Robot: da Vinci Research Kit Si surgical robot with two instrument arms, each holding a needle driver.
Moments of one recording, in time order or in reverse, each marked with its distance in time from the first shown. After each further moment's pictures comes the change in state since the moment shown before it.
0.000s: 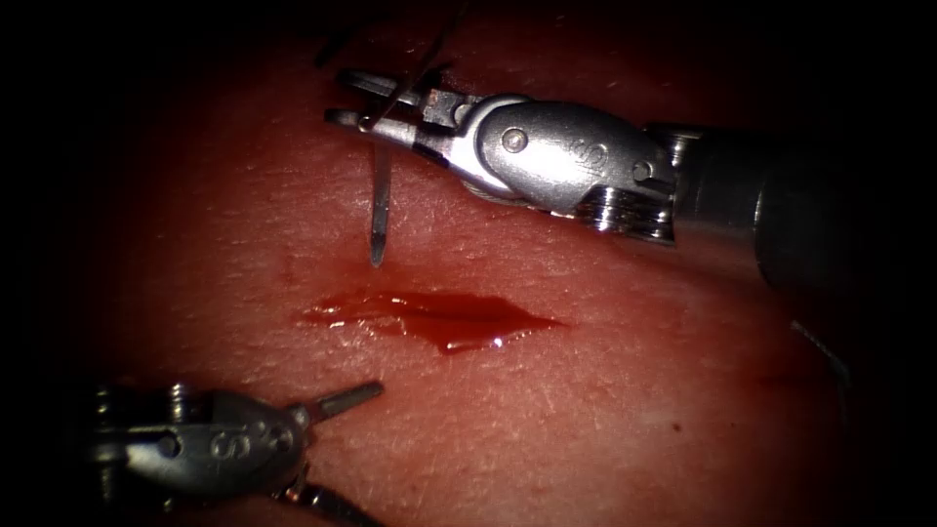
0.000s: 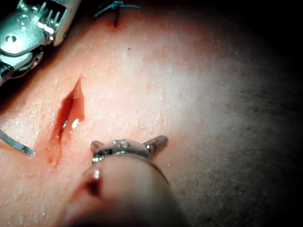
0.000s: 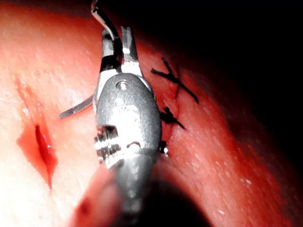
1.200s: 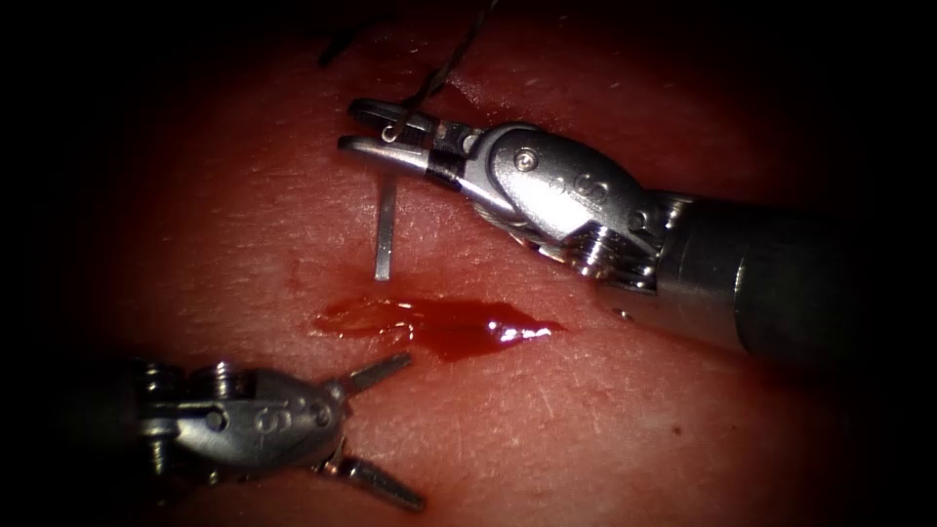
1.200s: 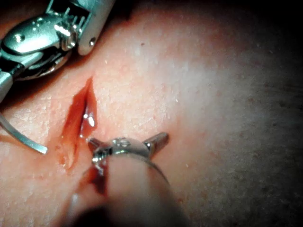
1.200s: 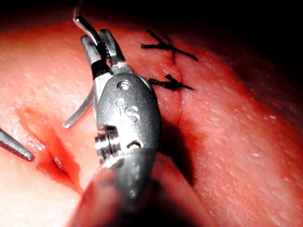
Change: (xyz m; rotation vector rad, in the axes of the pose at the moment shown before) right arm -0.003 -0.001 -0.001 -0.005 -0.023 0.308; left arm 0.005 0.002 0.004 -0.063 0.070 -0.006
